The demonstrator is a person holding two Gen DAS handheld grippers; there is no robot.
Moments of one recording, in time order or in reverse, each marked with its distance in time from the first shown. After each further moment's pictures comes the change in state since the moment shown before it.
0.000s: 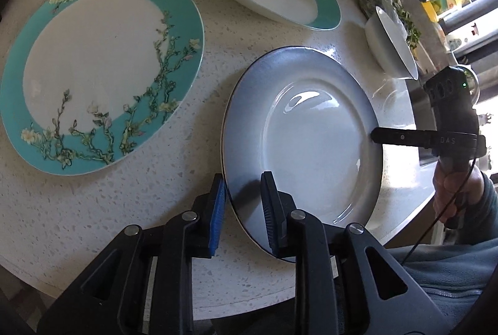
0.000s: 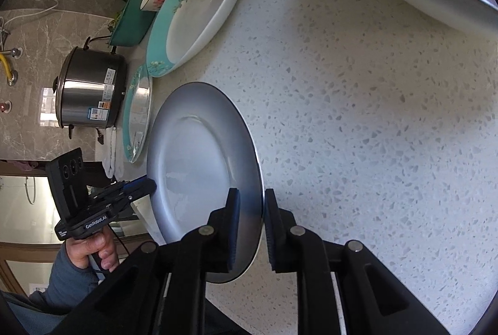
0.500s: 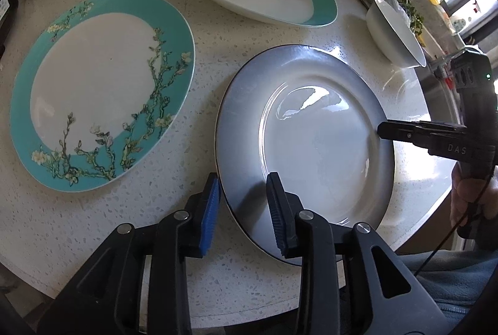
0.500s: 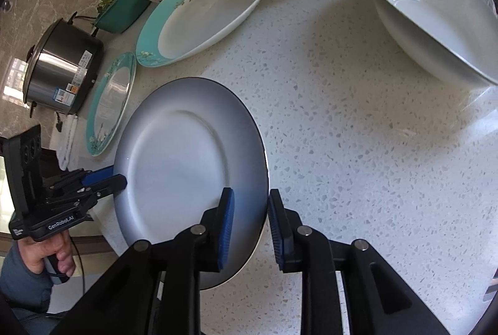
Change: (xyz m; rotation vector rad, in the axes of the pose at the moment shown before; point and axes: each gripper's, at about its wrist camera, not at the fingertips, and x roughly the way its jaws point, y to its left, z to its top) left arm 0.006 -0.026 0.006 0.087 -0.027 0.099; right arm 0.003 0.037 -0.008 -0.137 -0.097 -0.278
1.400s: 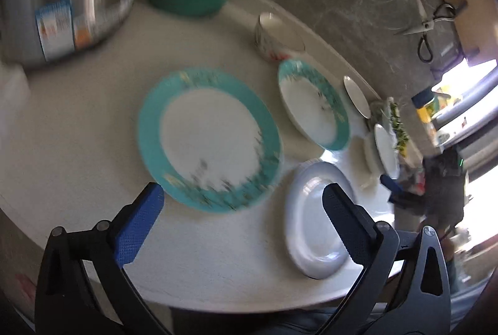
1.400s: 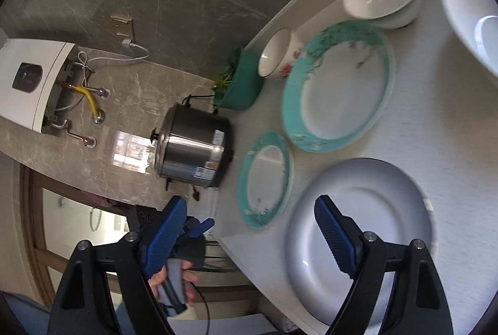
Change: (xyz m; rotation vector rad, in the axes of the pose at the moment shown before) left arm -0.125 0.115 -0.014 -0.297 -0.355 -0.080; right arm -0.045 0.040 0.049 0.183 -0.244 0.660
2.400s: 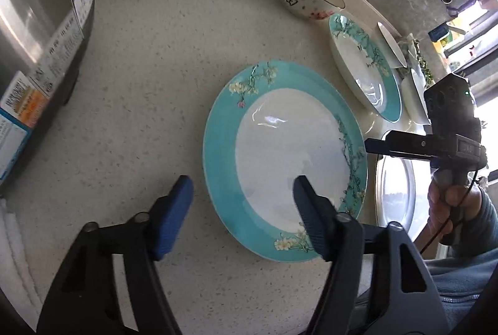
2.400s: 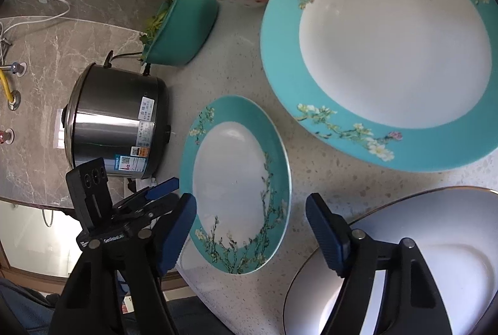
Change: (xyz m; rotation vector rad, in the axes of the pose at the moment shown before) left arm 0.105 0.092 0.085 0.228 0.341 -0.027; right arm 0.161 -0.015 0.016 0.044 0.198 -0.281
